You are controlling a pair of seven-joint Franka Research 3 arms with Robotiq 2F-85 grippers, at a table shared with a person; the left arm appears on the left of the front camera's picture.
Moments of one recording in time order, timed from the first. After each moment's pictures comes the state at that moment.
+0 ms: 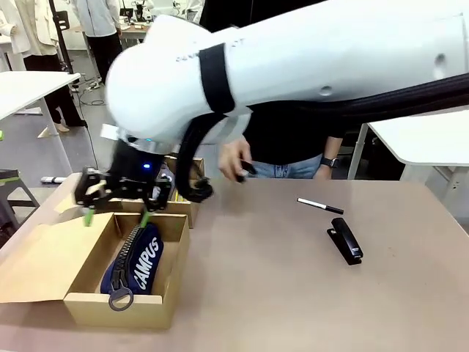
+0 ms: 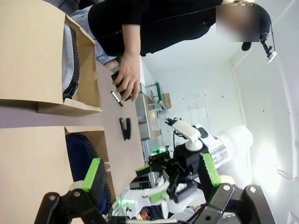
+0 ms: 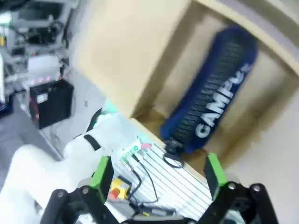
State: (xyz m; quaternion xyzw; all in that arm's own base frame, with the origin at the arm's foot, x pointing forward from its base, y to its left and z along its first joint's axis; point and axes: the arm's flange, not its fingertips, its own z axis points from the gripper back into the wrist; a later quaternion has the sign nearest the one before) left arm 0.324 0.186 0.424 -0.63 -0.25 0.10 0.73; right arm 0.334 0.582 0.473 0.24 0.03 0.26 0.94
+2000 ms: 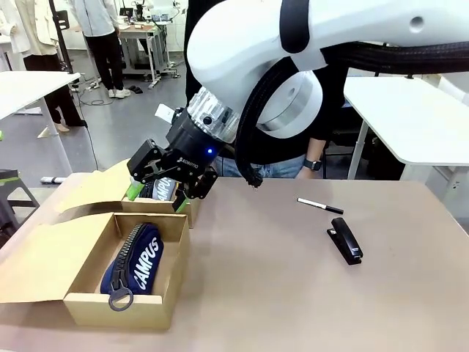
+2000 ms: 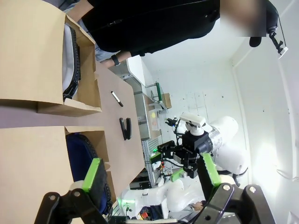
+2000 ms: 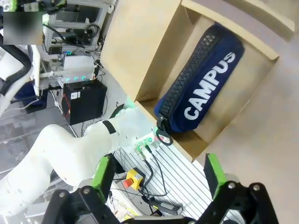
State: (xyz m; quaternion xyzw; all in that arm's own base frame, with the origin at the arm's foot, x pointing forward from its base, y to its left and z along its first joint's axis) left arm 0.324 0.186 0.425 -0.63 -0.25 0.10 0.73; right arm 0.364 0.473 0.487 0.34 0.03 0.23 0.91
